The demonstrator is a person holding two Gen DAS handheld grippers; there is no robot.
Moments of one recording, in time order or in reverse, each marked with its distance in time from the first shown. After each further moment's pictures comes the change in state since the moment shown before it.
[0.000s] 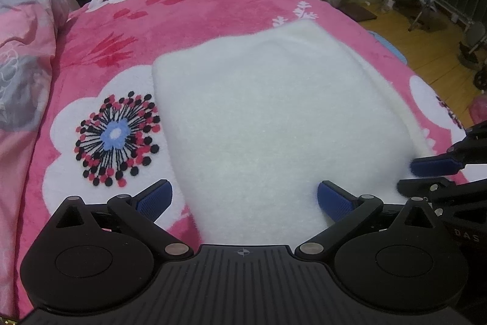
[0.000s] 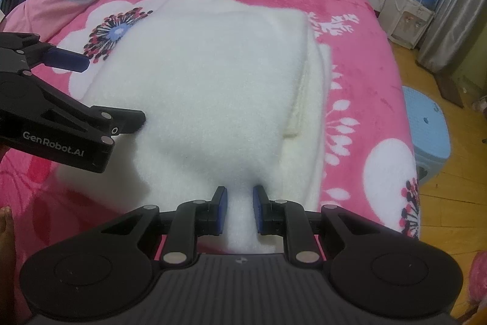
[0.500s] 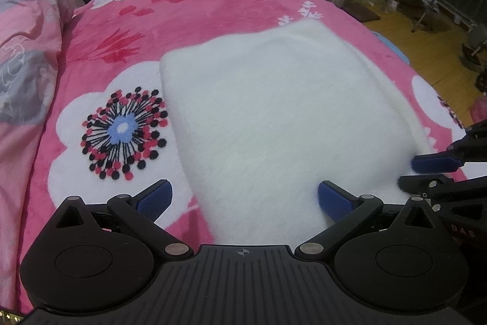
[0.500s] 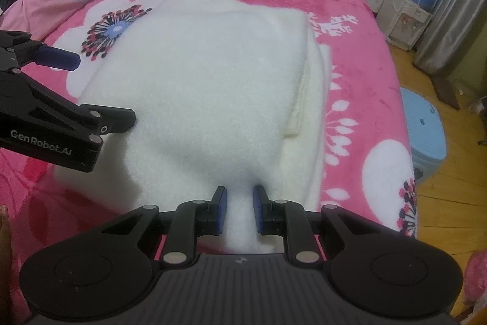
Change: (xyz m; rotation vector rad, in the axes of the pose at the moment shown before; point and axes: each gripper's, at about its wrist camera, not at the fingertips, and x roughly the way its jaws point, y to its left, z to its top) left arm -0.006 0.005 -0.004 -0.017 0.004 0.007; right arm 0.000 0.003 -0.001 0.000 -0.005 -0.017
